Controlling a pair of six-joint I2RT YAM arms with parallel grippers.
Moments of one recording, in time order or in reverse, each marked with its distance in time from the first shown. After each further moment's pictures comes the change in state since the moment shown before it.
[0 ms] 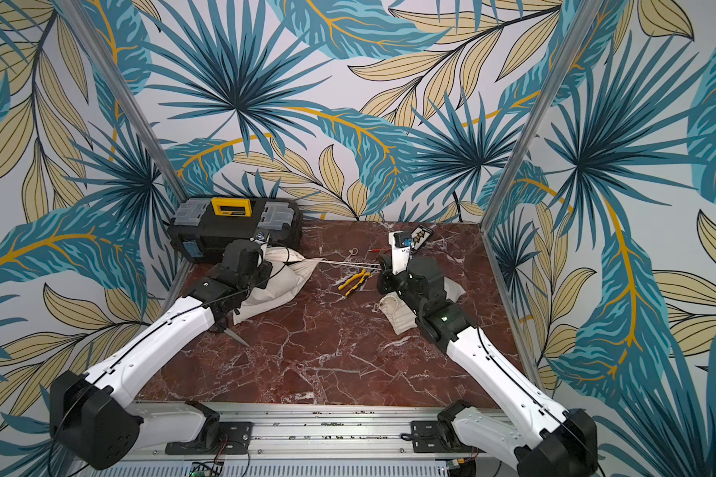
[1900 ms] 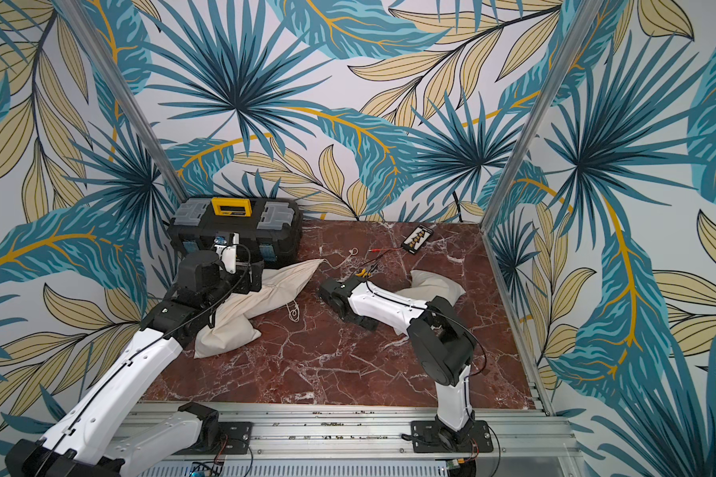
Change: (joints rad) left arm 0.092 -0.241 -0.127 0.068 0.347 -0.167; right arm 0.295 0.788 0.491 -1.064 0.720 -0.317
